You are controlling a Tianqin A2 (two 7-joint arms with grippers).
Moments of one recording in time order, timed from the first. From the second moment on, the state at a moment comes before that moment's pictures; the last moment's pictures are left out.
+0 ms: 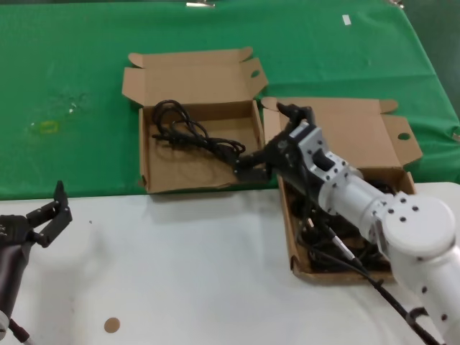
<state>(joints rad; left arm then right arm) 0.00 -0.30 1.60 -1.60 -1.80 0.00 0.00 0.53 0.23 -1.84 1.13 1.56 -0.31 -0.05</state>
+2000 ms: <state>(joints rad) 0.00 -0.30 1.60 -1.60 -1.80 0.00 0.00 0.04 0.30 -1.62 1.57 1.78 -0.02 0.00</state>
